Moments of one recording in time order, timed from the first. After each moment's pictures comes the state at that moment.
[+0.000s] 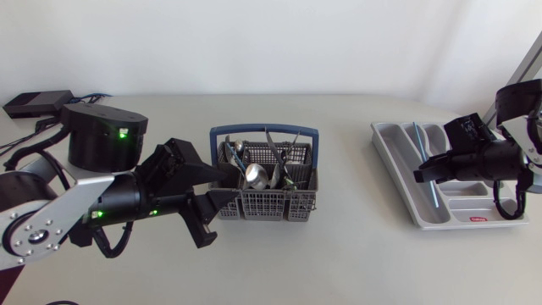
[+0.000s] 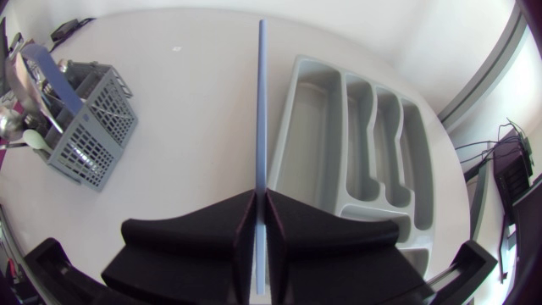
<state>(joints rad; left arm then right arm) -0.59 1.18 0.64 -0.06 0.21 0.40 -0.18 1.36 0.80 -0.33 -0.18 -0.37</state>
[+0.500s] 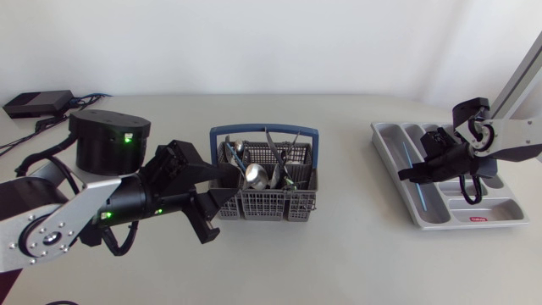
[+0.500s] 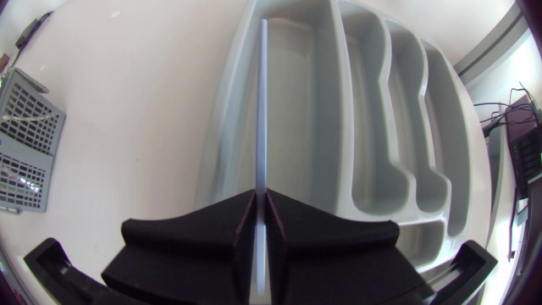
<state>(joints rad) -0.57 1.21 0.62 0.03 0.20 0.40 -0.23 1.84 1.01 -0.27 -0.10 -0.34</state>
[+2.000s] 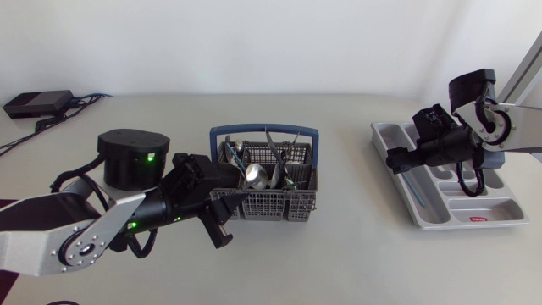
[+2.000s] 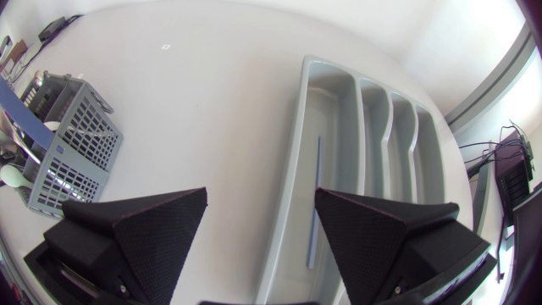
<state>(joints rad) -0.60 1.34 0.56 0.25 0.20 0.42 -0.06 1.56 0.94 -0.30 -0.06 -0.27</state>
